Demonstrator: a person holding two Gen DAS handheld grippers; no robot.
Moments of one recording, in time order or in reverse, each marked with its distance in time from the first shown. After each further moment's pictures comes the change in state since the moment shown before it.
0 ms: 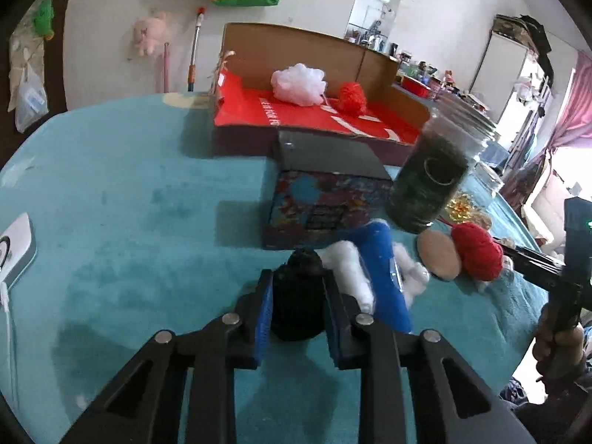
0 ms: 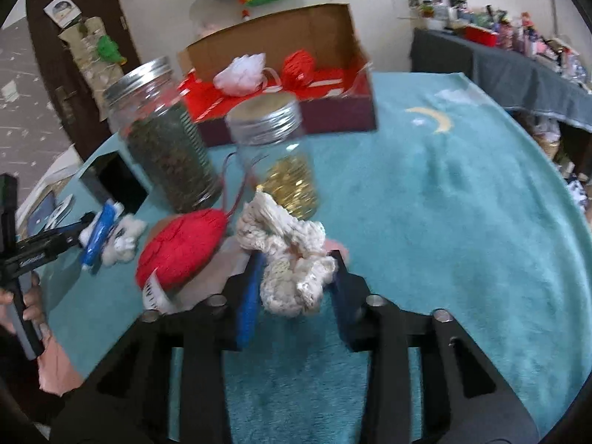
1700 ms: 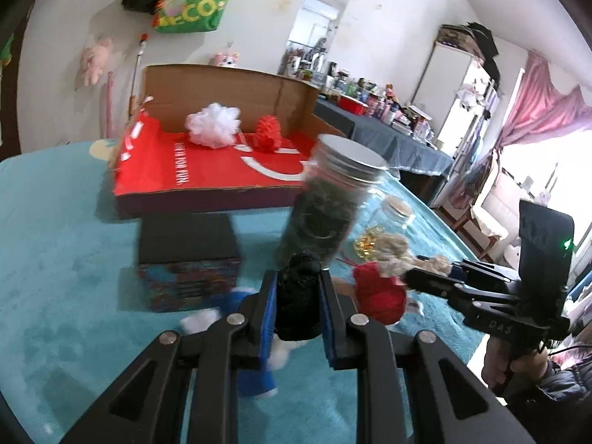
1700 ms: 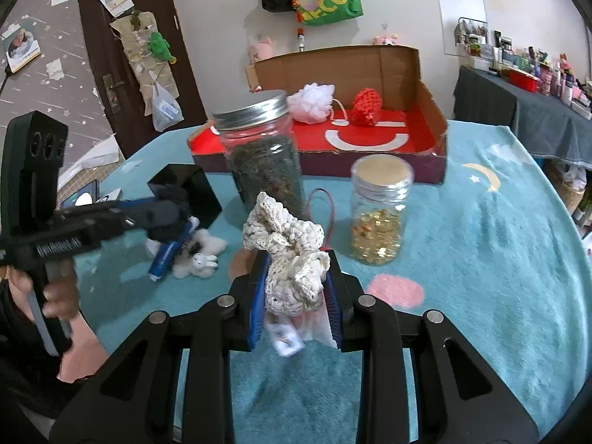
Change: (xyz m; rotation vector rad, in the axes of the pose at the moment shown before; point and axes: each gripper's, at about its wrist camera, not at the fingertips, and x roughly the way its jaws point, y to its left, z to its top) left arm -0.018 -0.062 0.030 0.049 -0.077 -0.220; right arm -0.024 0.048 0.017 -0.117 -0.064 0.088
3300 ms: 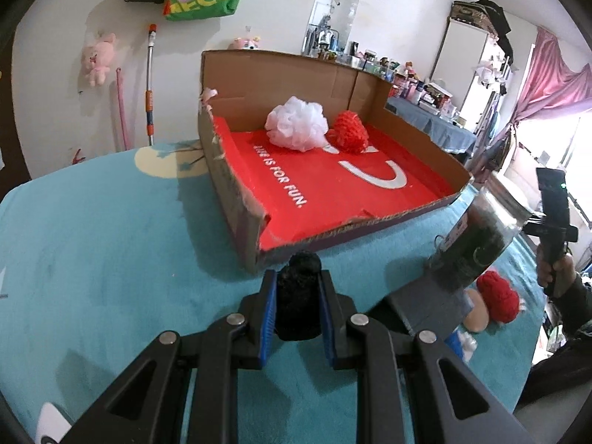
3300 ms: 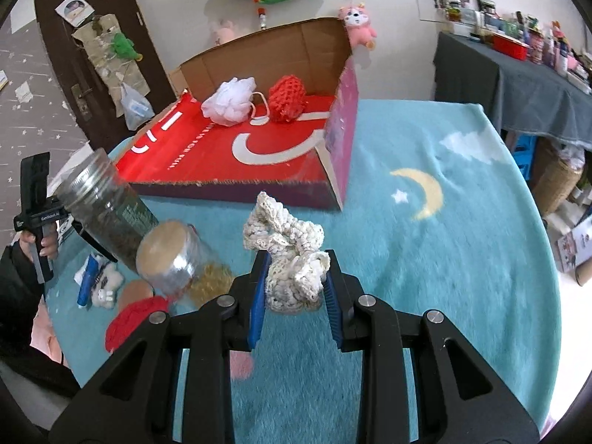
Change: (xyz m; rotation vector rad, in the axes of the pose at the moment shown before) left arm 0.027 0.134 0.061 0.094 0.093 0.039; right arm 0.038 -0.128 0.063 0.062 0.108 0.028
